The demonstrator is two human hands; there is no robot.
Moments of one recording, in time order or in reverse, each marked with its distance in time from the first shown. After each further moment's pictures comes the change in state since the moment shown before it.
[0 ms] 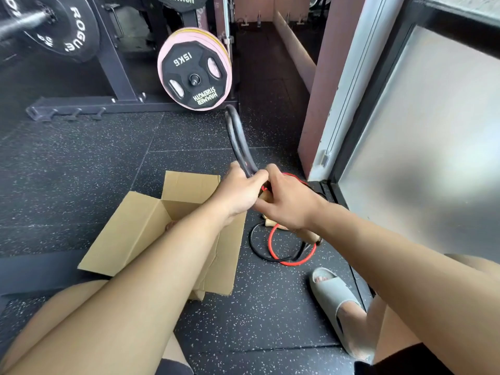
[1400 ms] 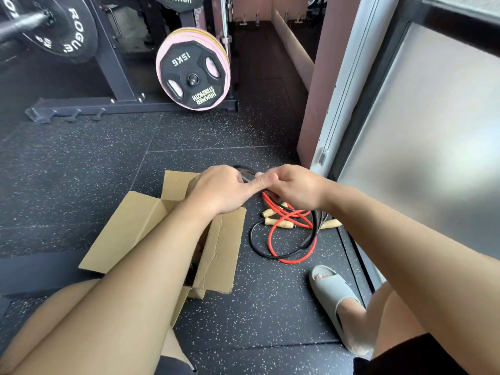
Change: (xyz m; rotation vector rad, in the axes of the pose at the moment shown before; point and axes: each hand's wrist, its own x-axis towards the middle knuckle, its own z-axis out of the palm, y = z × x) left_hand -0.021 0.025 -0.030 0.823 -0.041 0.156; right_hand 0.010 0.015 -0.027 0.065 -0.206 0.044
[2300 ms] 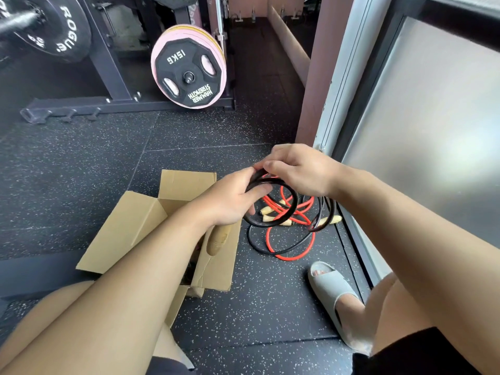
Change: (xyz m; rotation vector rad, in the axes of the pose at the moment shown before) left_hand -0.002 -0.003 0.025 -0.456 -0.147 0.359; right_hand -0.008 -0.008 -0.030 -0.009 0.090 -0.236
